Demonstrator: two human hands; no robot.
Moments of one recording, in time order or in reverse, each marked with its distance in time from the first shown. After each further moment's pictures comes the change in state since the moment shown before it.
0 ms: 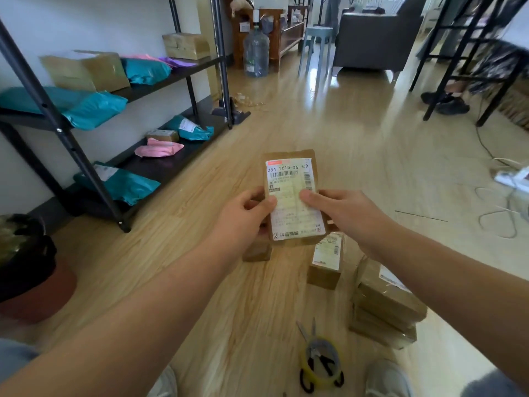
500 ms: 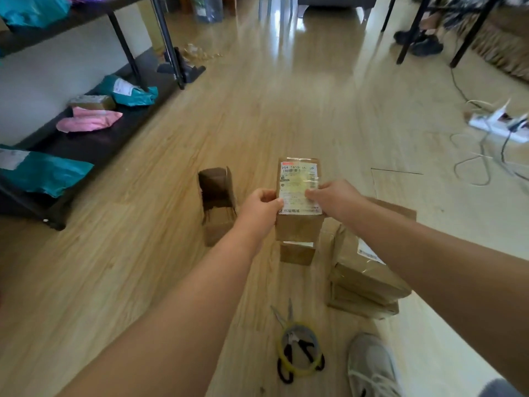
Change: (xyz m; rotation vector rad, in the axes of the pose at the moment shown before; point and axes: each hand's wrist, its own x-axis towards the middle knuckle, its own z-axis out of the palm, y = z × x) left_hand 0.110 -0.099 0.109 0.106 -0.064 -0.208; right_hand 0.110 0.111 -0.034 -0.175 0.188 0.396
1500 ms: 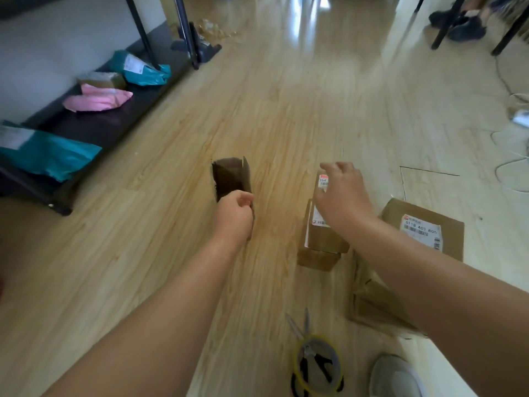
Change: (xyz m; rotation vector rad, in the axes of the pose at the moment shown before) left_hand 0.066 -0.056 -0.056 0.341 0.303 0.058; right_hand 0.044 0.000 0.045 -0.375 0.244 -0.355
